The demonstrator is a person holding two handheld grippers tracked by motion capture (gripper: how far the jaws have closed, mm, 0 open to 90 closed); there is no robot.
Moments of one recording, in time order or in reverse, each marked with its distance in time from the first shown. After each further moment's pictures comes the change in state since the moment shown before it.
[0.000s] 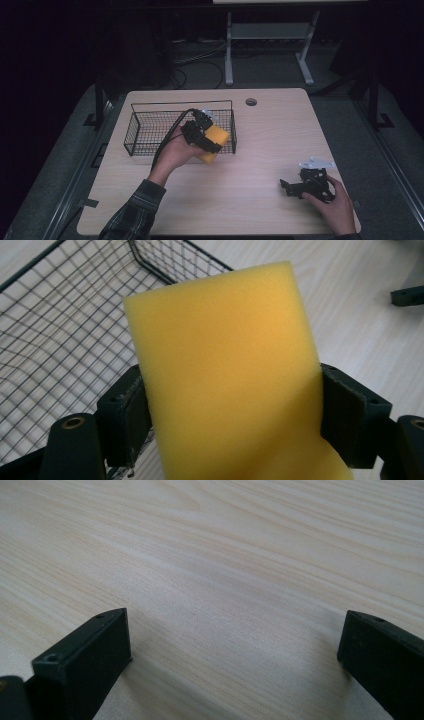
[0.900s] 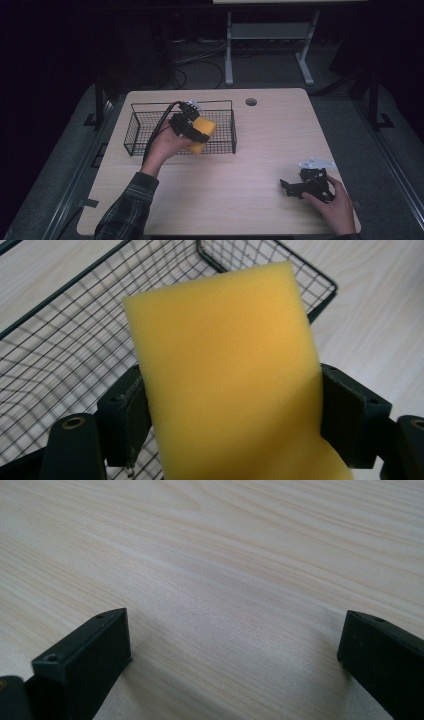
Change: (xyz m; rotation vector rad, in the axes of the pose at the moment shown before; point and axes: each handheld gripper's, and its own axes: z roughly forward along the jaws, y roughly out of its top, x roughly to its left) left arm 0.042 -0.008 -0.008 0.011 0.063 -0.065; right arm 0.000 0.000 0.000 0.001 0.000 -0.001
